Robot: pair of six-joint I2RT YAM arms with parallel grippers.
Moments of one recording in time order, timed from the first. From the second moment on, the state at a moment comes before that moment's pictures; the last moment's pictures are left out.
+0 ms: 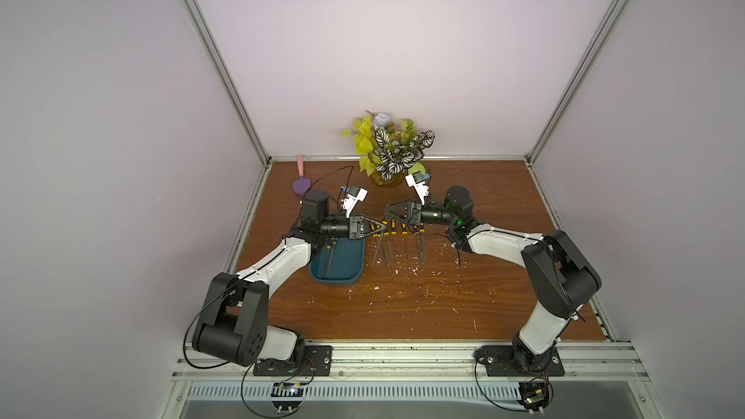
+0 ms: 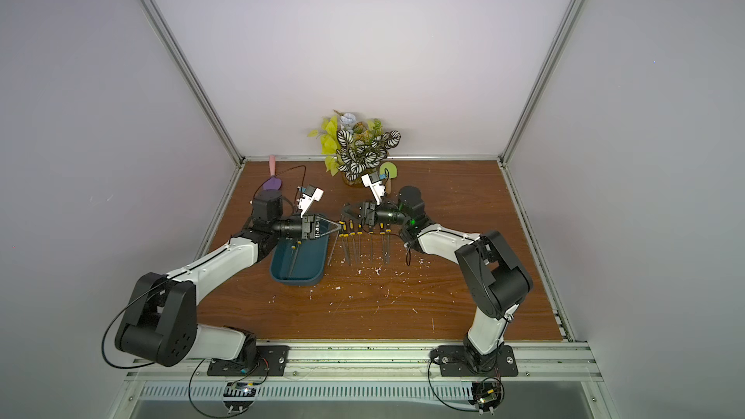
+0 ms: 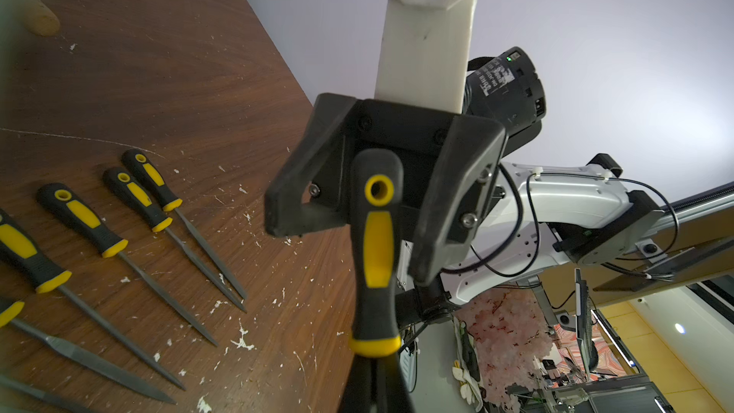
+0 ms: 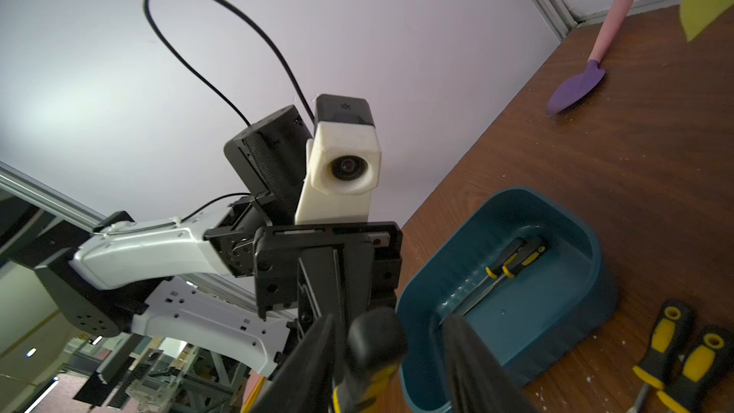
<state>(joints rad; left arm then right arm) -0.24 1.41 0.77 0.24 1.21 -0.56 0.57 1.75 0.98 0.83 -0.89 0.90</state>
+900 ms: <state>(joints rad) -0.23 1.38 0.91 -0.37 0.40 -0.17 0.43 1.90 1.59 -0.74 -0.29 0.32</state>
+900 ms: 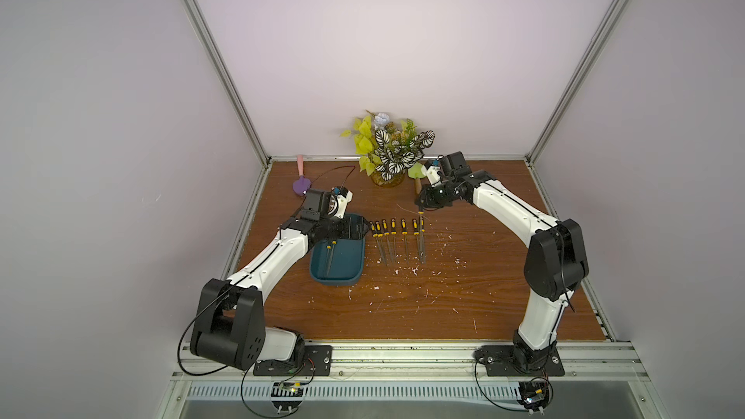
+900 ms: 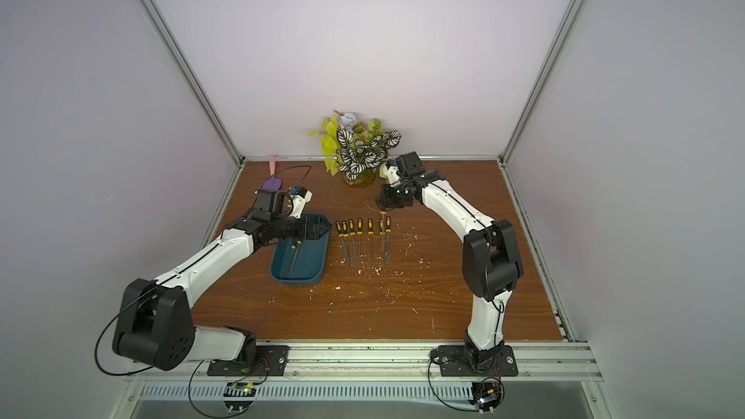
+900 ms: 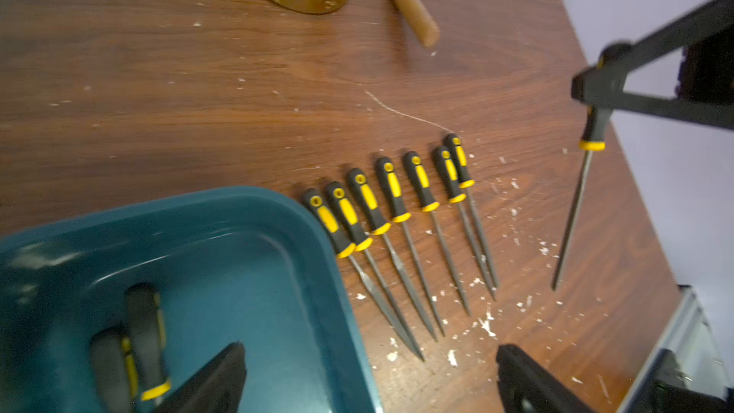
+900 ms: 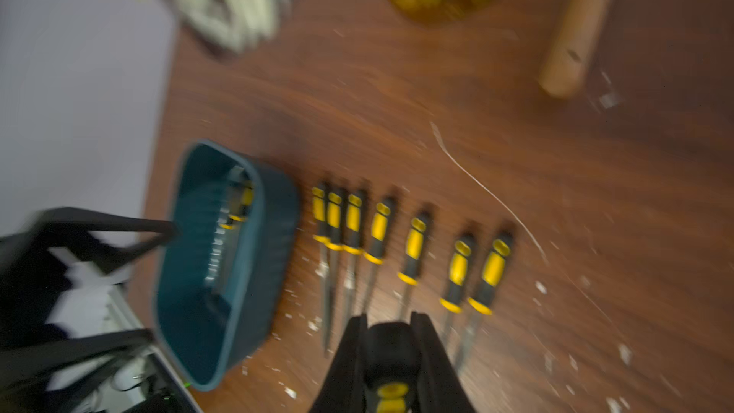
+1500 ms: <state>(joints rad) -0.23 1.39 0.89 -0.42 0.24 -0.14 0.40 2.17 1.73 -0.88 -0.15 0.31</state>
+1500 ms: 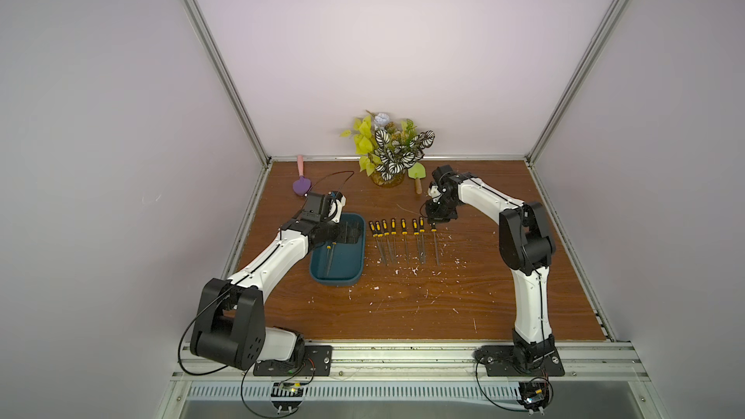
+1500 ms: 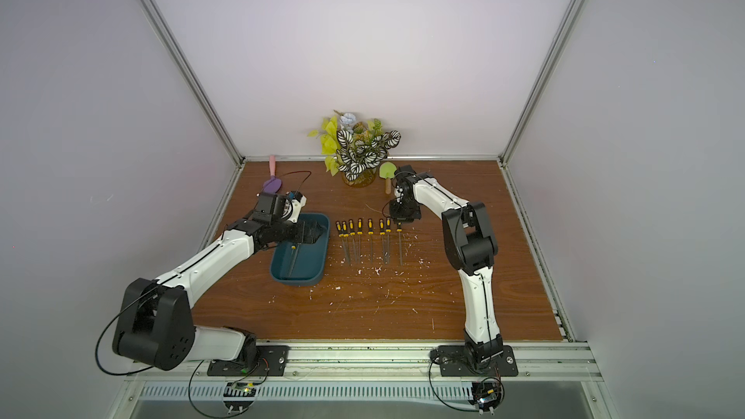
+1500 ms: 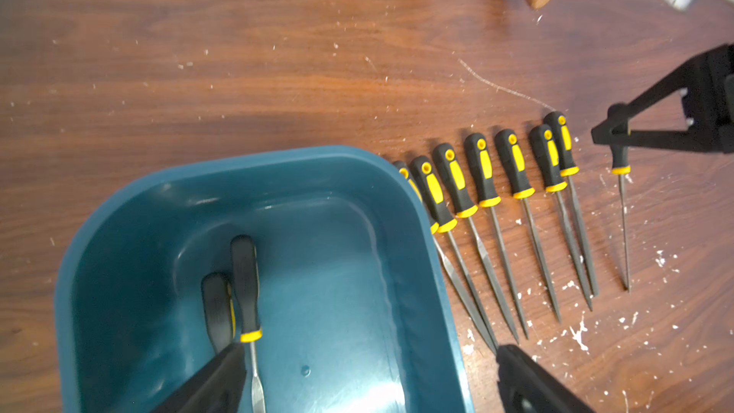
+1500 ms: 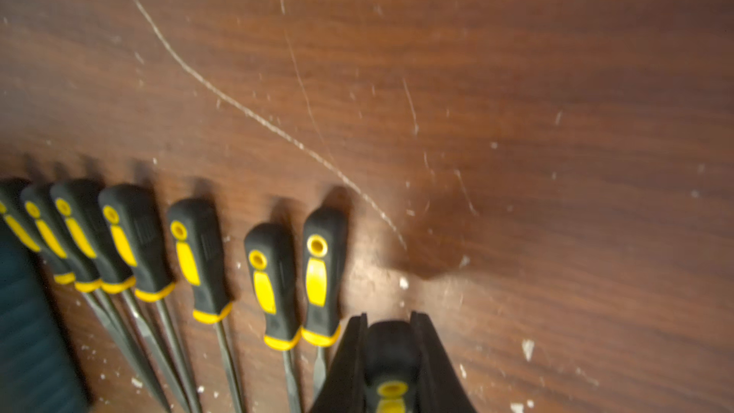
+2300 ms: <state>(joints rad) -0.23 1.39 0.87 -0.47 0.16 -0.17 0.38 2.22 1.76 -0.85 -0.11 0.34</state>
